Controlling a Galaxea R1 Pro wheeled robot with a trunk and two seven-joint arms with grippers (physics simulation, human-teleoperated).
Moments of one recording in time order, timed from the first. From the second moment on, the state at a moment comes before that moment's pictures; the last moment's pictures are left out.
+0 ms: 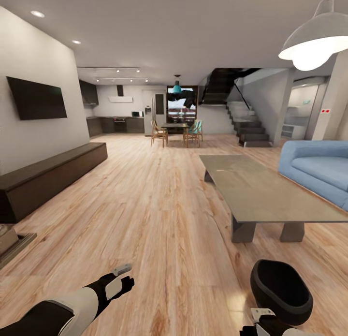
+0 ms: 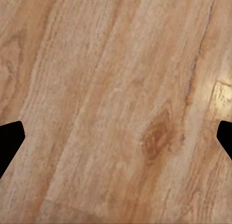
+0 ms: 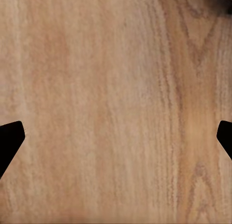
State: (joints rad) left arm -0.79 -0.05 -0.30 0.03 0.69 0.18 0.20; right arm -0.61 -0.07 0.72 0.05 -0.73 0.25 -0.01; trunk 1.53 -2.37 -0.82
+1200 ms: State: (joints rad) left arm -0.79 -0.05 -0.30 0.03 0.69 0.18 0.20; right arm -0.58 -0.07 0.72 0.05 -0.73 0.24 0.00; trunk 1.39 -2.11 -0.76
